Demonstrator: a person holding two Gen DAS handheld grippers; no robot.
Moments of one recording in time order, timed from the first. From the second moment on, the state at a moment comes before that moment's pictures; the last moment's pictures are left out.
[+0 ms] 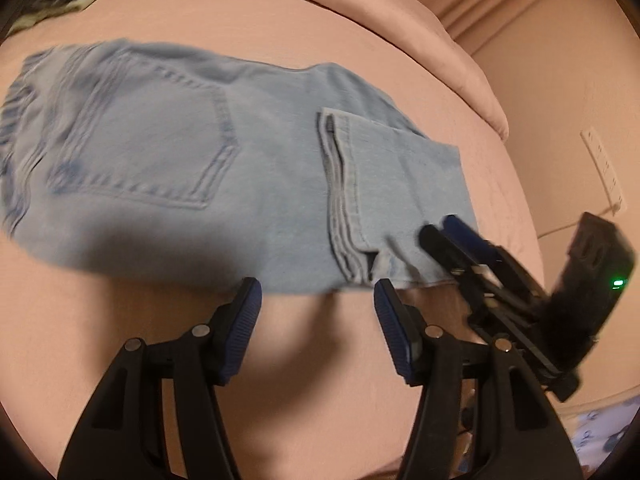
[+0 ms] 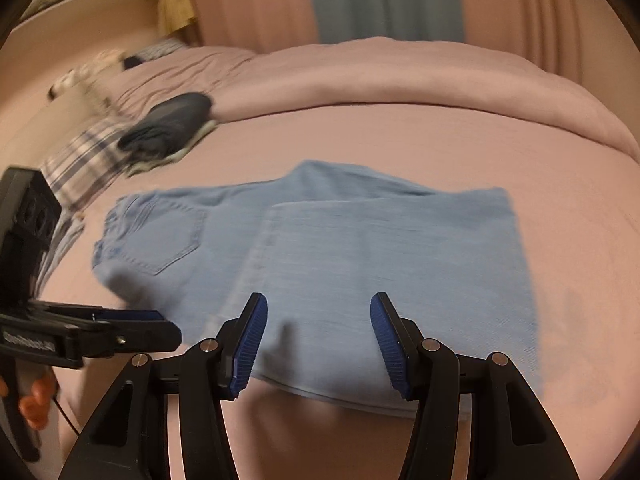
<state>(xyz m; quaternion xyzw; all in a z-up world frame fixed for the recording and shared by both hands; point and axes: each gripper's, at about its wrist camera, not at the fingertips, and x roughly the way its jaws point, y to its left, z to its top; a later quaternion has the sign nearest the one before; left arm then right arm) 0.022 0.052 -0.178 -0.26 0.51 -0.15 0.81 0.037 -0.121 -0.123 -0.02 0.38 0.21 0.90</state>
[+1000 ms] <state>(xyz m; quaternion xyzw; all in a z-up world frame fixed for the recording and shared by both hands) 0.021 0.173 -0.210 -0.58 0.38 -0.02 0.72 0.041 -0.098 -0.149 -0.05 0.41 0.22 0.88</state>
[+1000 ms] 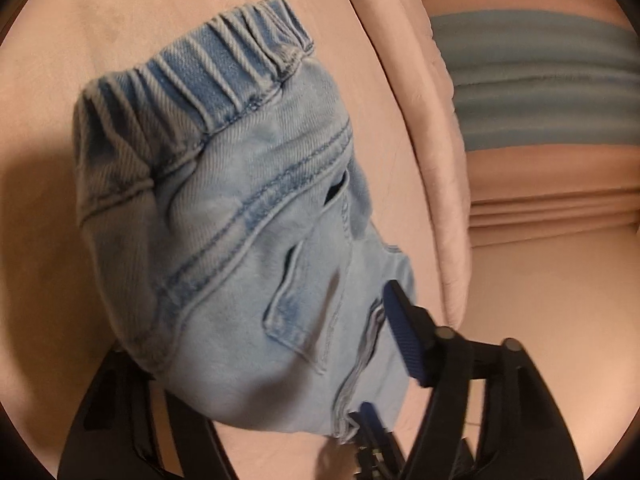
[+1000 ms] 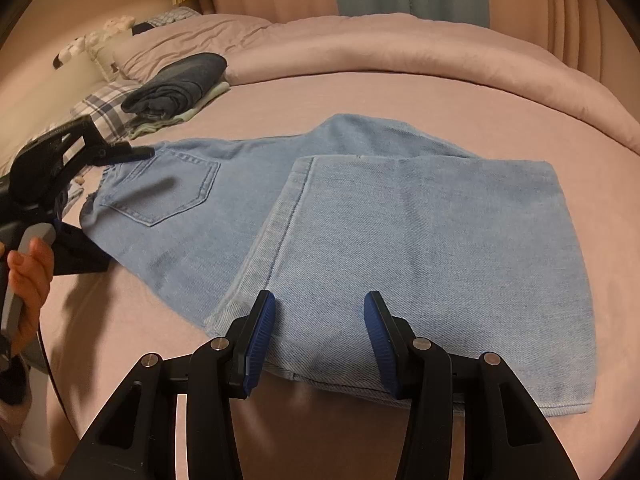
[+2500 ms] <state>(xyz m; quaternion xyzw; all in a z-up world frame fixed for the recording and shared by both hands) 0.046 0.142 -0.172 -0.39 0.40 -0.02 0.83 0.105 0.001 -0.137 -0.12 0.46 0.26 0.84</state>
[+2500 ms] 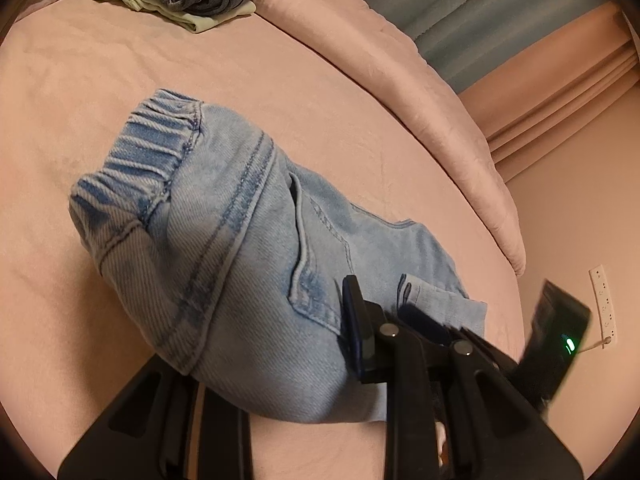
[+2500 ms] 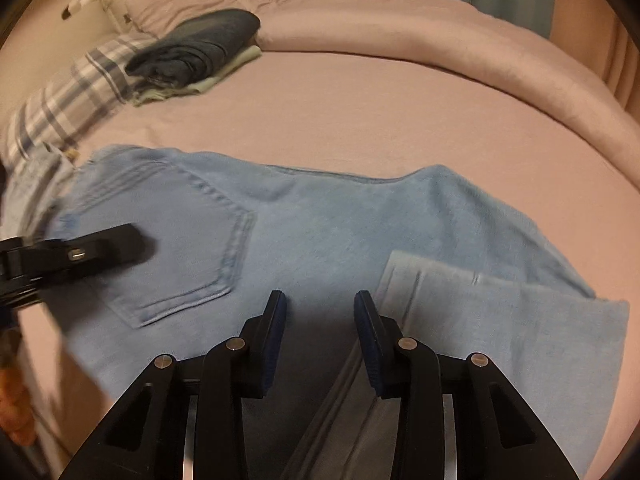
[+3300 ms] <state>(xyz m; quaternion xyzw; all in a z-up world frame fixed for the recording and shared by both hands) 0.071 0.047 -0.088 -0.15 0.36 -0.04 0.92 0.078 -0.152 -0.127 0.10 0.47 0.22 0.85</state>
